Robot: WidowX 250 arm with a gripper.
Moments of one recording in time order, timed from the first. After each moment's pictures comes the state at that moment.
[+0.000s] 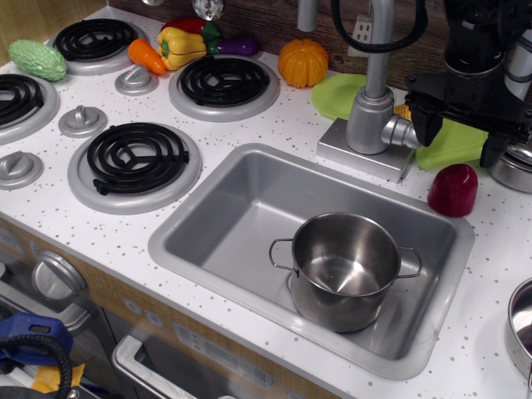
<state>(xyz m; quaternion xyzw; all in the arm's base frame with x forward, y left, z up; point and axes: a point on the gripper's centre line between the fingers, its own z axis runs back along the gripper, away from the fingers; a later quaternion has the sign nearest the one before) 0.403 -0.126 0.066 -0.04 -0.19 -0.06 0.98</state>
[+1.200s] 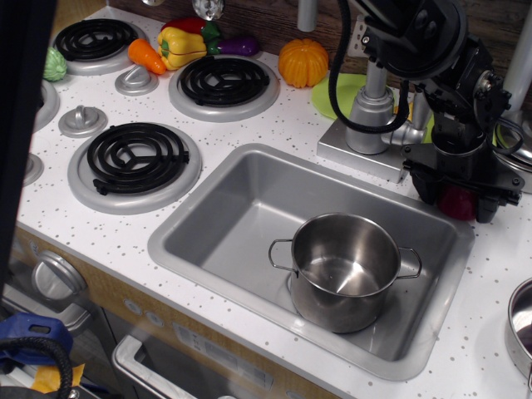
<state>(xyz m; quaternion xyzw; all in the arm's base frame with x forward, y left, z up) 0.398 -0.141 0.006 -0.07 -0.21 -0.05 0.97</state>
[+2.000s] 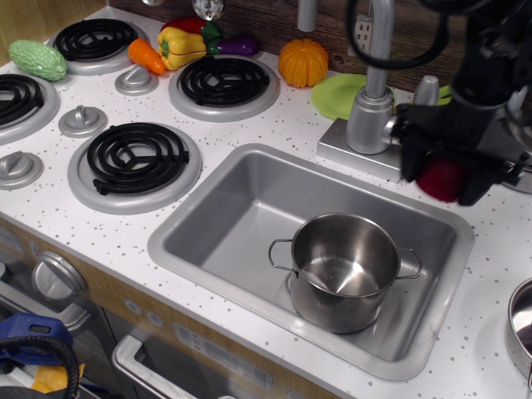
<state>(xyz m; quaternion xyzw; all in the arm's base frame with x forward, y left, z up) 0.353 -0.122 0.055 0.03 -0.13 -0.02 0.99</state>
